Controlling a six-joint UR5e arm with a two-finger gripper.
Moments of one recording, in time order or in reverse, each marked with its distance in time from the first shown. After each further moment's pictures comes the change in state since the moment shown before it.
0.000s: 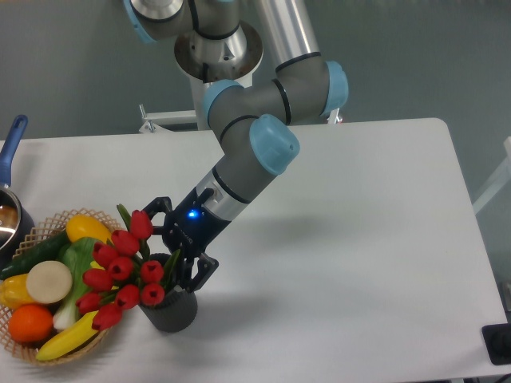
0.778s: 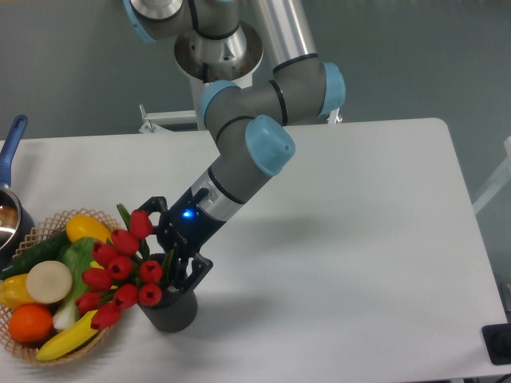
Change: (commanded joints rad) arm -0.012 -0.005 0.008 0.005 -0.002 0.000
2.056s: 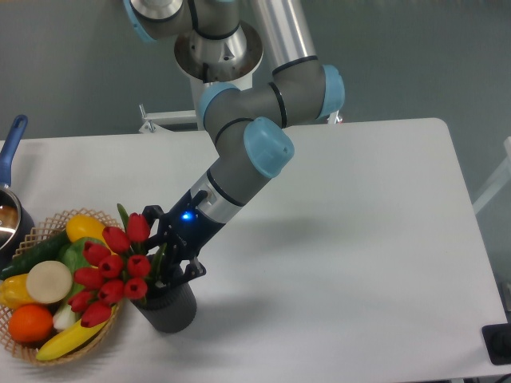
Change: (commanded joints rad) arm 0.002 -0.002 0.003 0.002 0.005 -0.002
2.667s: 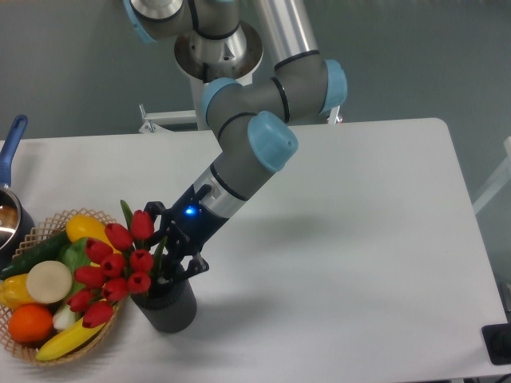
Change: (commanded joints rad) arm 0.026 0.043 -0.014 0.000 -0.037 -0.023
